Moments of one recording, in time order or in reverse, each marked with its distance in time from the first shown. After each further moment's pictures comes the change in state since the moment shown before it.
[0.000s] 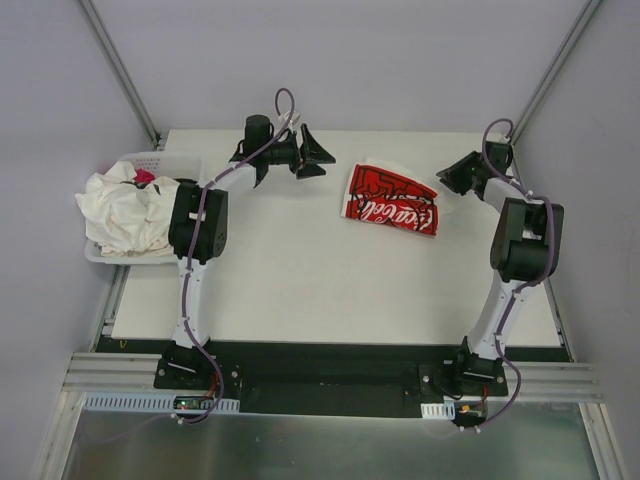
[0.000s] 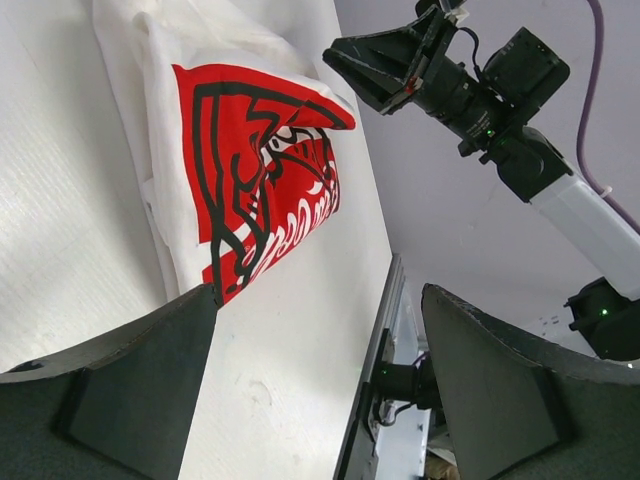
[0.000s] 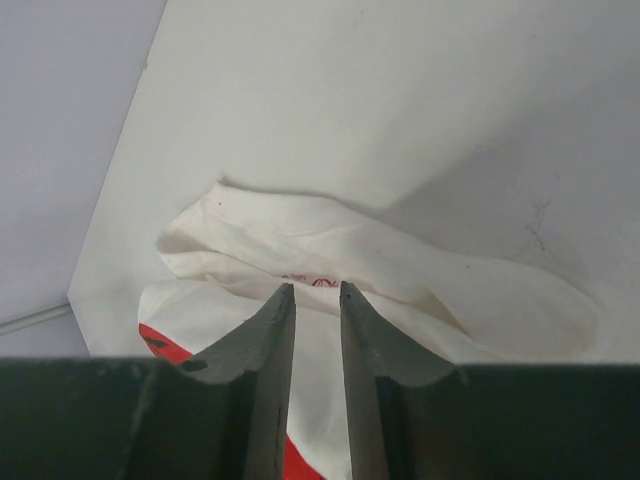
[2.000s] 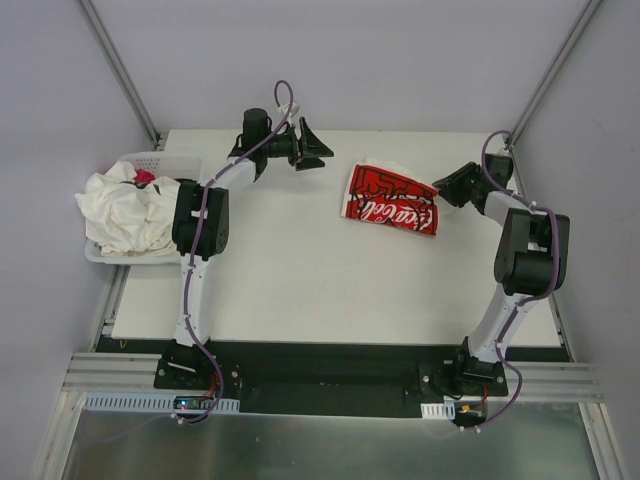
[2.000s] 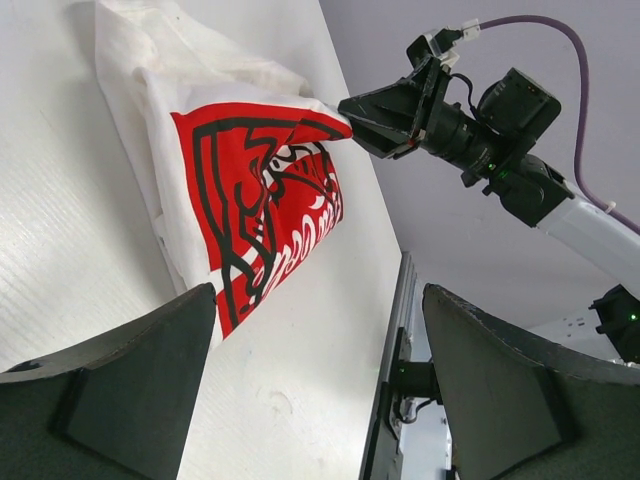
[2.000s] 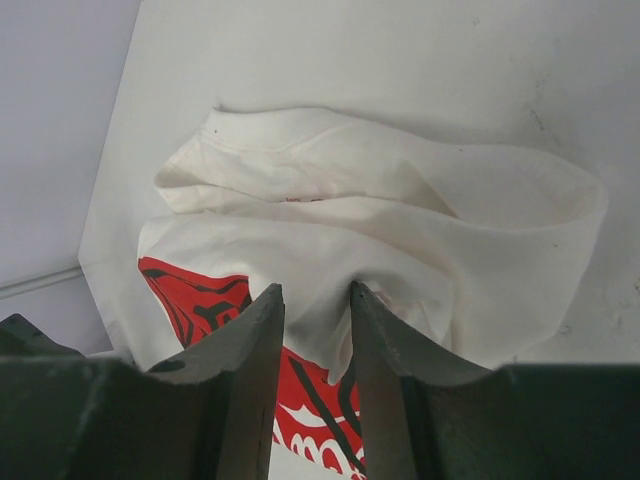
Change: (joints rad) left arm 0.015 0.070 0.119 0.003 0.046 0.034; right arm -0.004 -0.152 -0.218 0.055 -0.052 0.008
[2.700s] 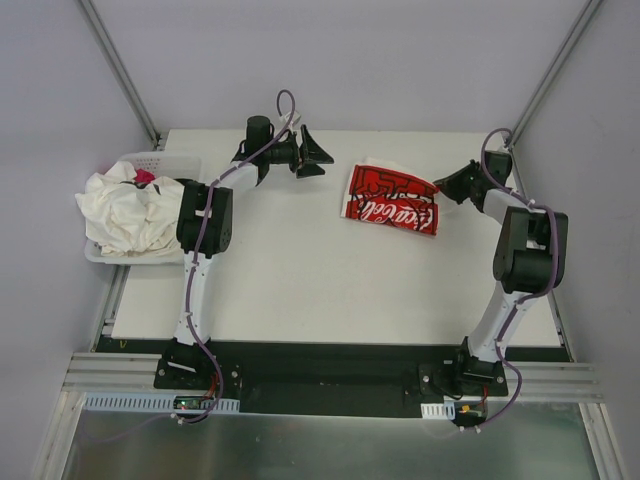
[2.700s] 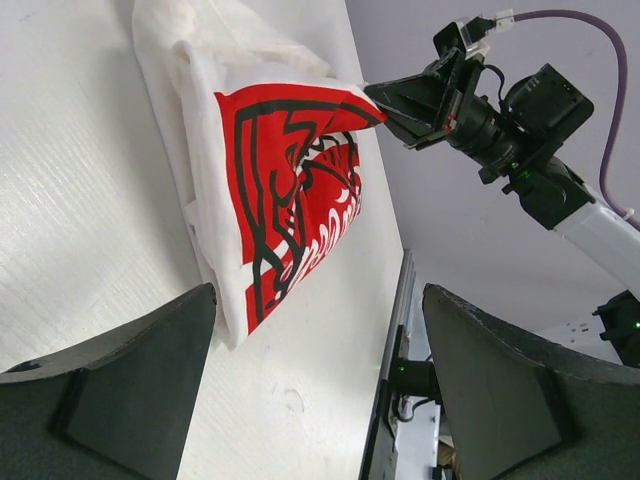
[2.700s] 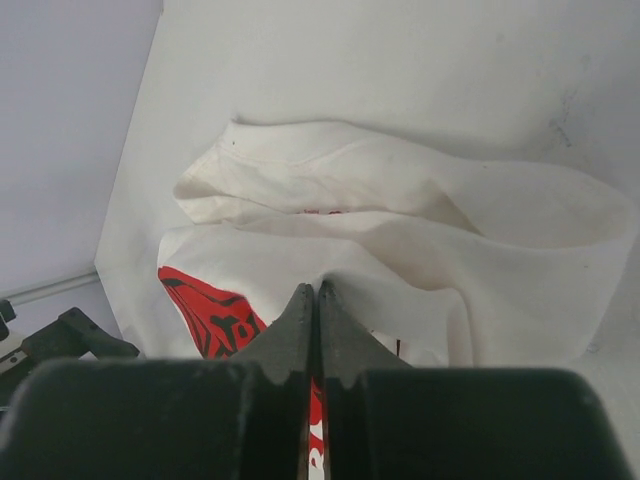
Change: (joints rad) left arm 0.000 0.064 0.015 -0.002 0.004 -0.018; right arm 0.016 0.031 0.036 0.018 0.000 0.037
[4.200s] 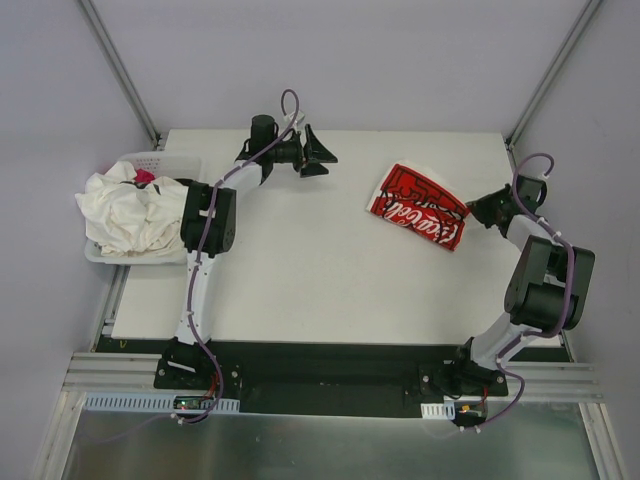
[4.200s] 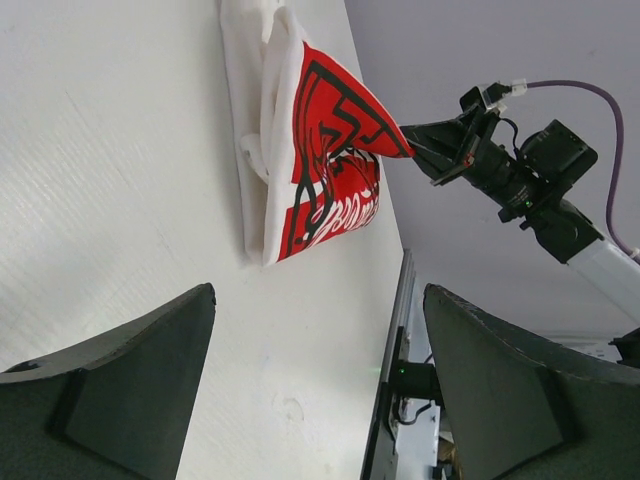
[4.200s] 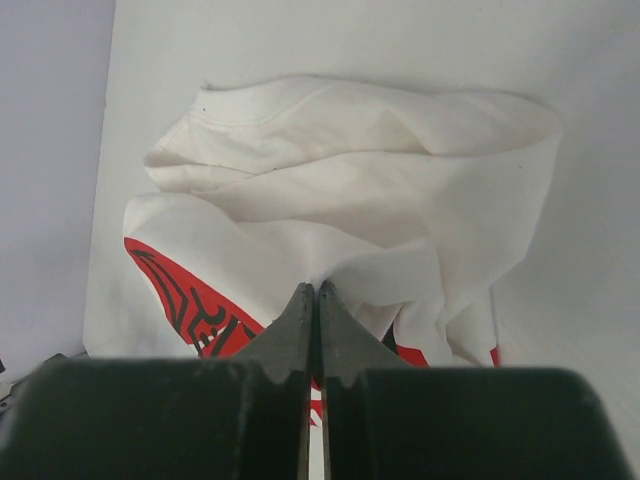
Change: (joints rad) left arm -0.012 0.027 0.045 -0.021 -0.002 -0.003; right arm -0.171 -0.280 -0.280 -0.027 0.100 -0.005
